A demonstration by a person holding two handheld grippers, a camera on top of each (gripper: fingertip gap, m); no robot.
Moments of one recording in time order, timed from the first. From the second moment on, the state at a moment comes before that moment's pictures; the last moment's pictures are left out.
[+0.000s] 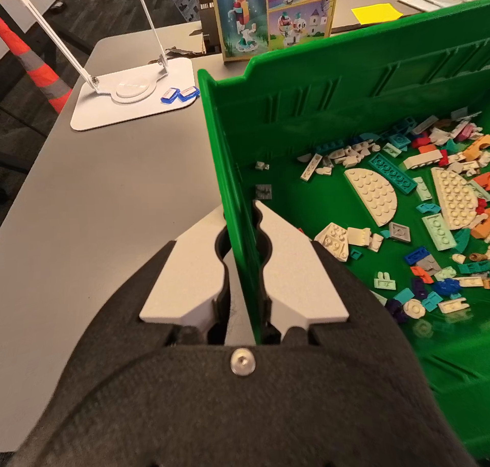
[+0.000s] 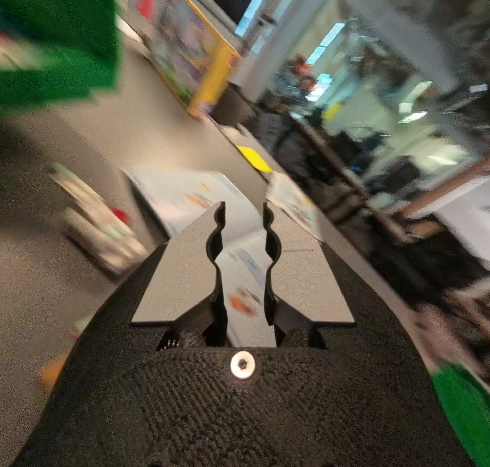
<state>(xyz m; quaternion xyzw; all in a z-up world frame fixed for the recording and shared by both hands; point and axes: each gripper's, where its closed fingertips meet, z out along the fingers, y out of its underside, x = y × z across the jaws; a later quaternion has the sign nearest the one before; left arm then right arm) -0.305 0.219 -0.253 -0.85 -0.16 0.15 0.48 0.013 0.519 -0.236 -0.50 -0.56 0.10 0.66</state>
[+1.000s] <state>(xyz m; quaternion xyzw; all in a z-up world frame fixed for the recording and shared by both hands) -0.304 0.218 -0.251 -0.84 -0.15 0.16 0.49 -0.177 0.343 -0.295 -0.55 -0.79 0.09 0.26</state>
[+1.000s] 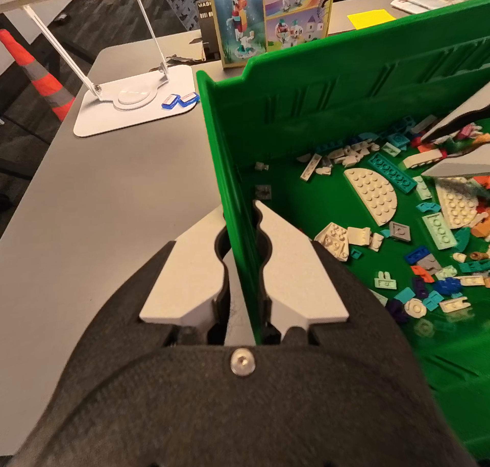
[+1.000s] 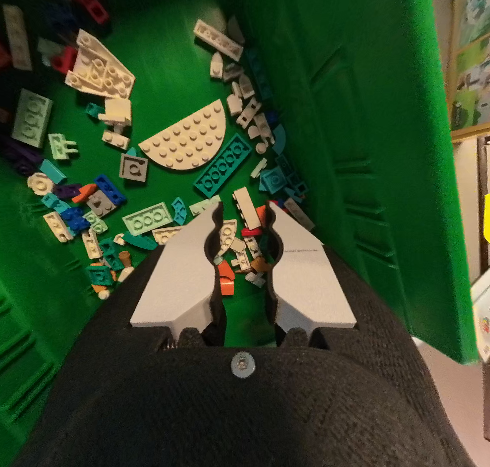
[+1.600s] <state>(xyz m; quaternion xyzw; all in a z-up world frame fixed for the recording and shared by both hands) -0.303 0.219 -0.250 -0.84 -0.15 0.16 0.49 -0.249 0.312 -0.291 -0.41 -0.84 0.13 0.35</state>
